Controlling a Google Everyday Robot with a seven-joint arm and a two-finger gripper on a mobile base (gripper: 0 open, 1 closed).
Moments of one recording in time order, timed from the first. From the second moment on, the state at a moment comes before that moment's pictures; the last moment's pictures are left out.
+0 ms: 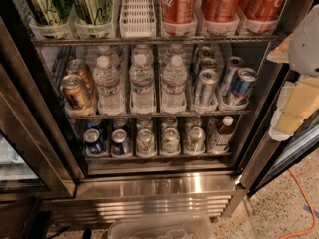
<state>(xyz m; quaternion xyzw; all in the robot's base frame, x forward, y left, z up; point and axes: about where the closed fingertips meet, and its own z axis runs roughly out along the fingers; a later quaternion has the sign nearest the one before) 0.438 -0.217 0.976 -0.60 0.78 -0.03 0.16</state>
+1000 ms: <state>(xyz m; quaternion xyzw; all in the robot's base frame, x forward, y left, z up) 0.431 -0.202 0.940 -0.61 0.77 -0.02 0.19</state>
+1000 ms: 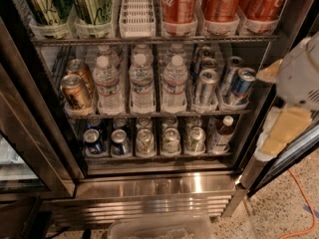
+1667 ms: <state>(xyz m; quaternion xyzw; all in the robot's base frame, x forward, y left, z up) 0.435 -0.157 0.848 -0.64 0.75 0.02 0.19</state>
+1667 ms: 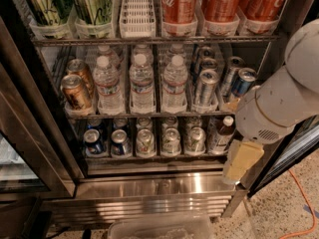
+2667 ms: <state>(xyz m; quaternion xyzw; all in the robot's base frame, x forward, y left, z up) 0.417 -0.126 0.815 -0.57 0.77 0.10 0.28</state>
